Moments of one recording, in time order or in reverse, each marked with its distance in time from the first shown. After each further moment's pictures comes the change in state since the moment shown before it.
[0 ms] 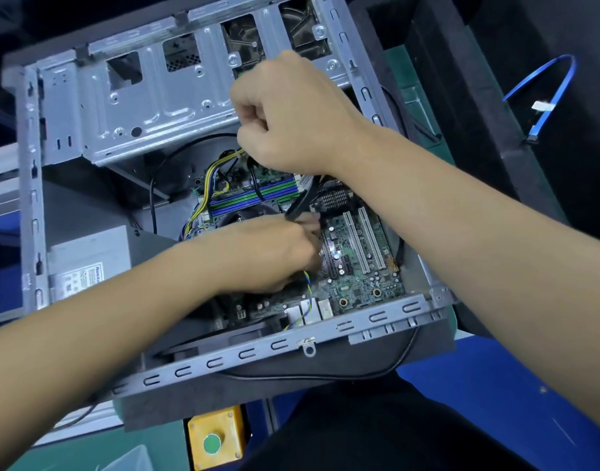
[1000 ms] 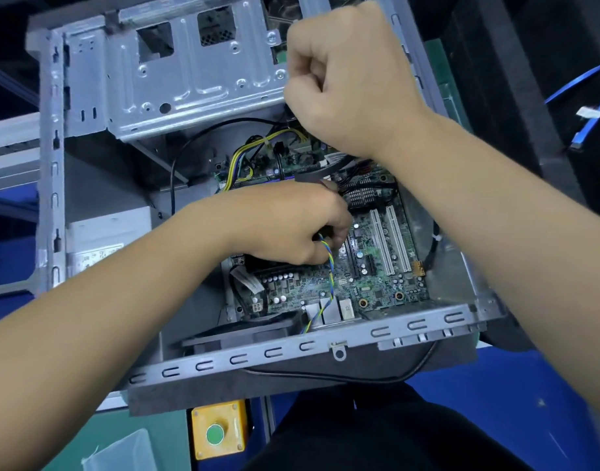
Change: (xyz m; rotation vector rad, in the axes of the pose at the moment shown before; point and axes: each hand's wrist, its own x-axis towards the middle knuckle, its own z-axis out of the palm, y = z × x) left_hand -0.007 -0.020 -0.011 -0.432 0.179 -0.053; right_hand 0.001 0.003 0.001 -0.008 0.263 -0.009
